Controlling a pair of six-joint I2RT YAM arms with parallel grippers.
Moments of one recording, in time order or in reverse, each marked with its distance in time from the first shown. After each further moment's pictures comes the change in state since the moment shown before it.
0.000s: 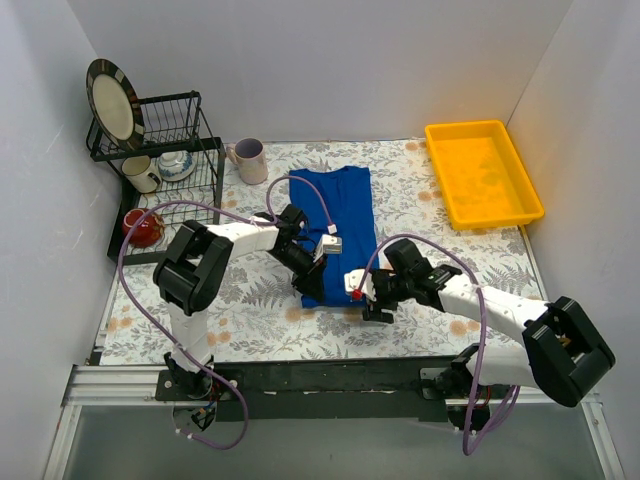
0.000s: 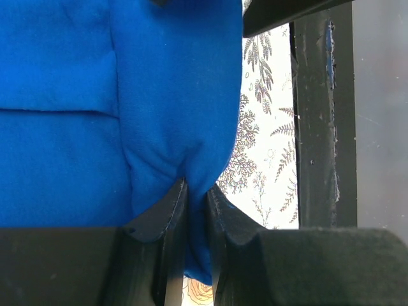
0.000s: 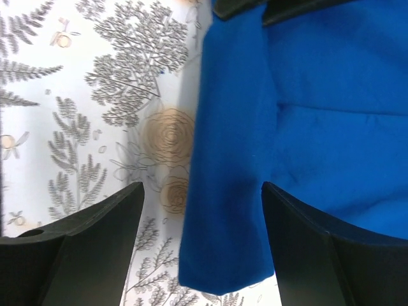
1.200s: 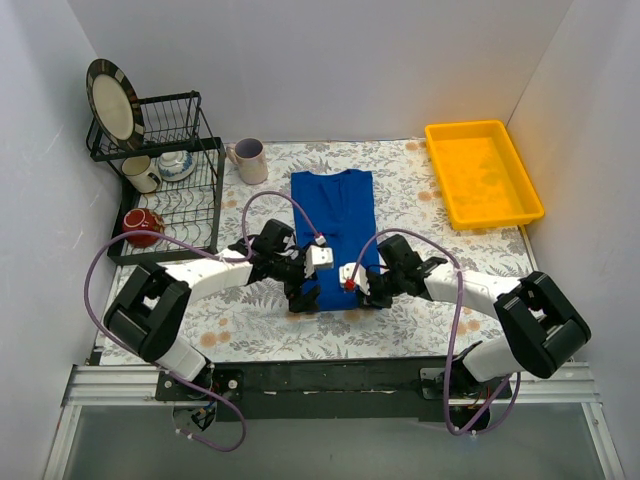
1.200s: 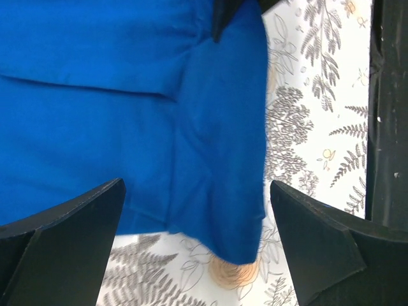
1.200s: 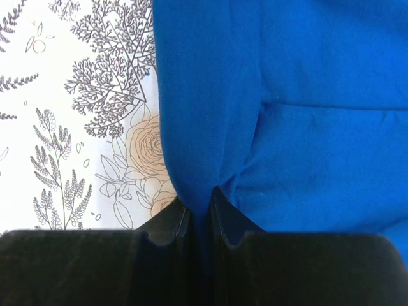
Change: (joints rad) left arm -0.040 -0.378 -0.353 0.451 -0.275 -0.128; right arm -0.019 0.172 0.040 0.054 -0.020 0.043
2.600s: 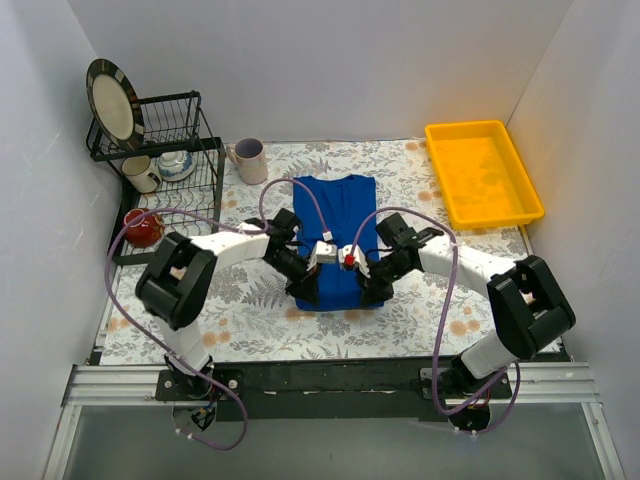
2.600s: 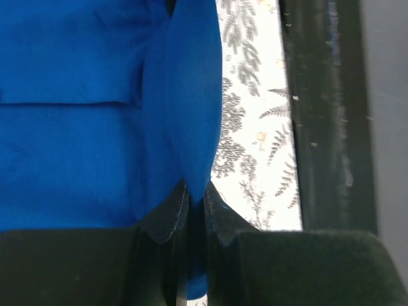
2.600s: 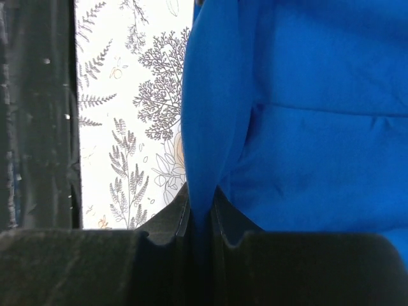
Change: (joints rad) left arm 0.023 0.182 0.196 -0.384 0.188 0.196; right arm -0.074 0.100 0.244 -0.381 -0.179 -0.003
